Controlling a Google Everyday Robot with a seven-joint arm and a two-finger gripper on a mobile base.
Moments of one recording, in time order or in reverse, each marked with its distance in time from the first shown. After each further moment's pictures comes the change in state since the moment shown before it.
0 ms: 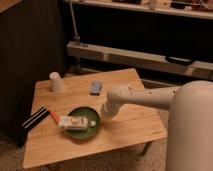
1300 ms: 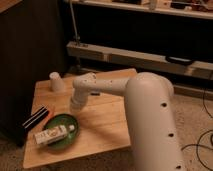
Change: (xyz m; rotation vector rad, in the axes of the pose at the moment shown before) arm -0.020 0.163 0.047 -0.091 0.130 -0.496
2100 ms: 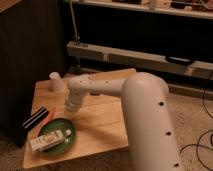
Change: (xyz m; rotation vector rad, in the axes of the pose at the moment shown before) arm 0.010 0.043 0.008 -0.056 0.038 -0.126
